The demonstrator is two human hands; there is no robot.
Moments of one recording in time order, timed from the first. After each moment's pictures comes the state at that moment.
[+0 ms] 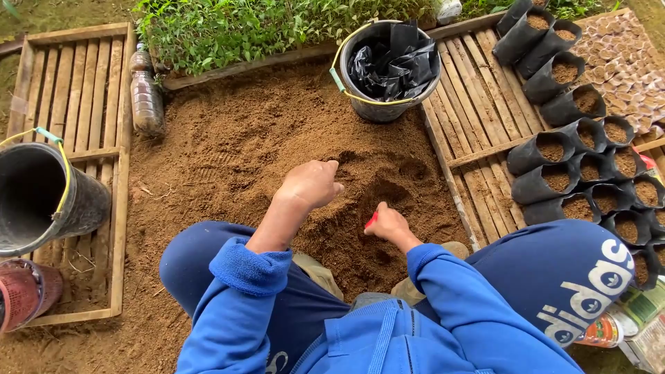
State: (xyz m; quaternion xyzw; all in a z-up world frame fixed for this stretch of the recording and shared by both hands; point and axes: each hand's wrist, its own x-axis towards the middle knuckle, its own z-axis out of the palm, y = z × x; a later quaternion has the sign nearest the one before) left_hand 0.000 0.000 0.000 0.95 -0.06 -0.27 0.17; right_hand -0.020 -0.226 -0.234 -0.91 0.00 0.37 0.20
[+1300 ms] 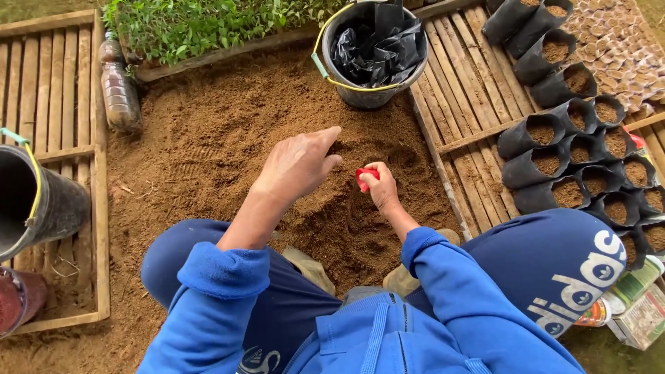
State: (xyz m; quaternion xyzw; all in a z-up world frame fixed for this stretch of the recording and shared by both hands) left_hand 0.012 -0.005 0.039 0.95 -0.15 -0.14 0.23; right_hand 0.030 -0.223 -0.279 -0.74 0.15 0.12 0.65
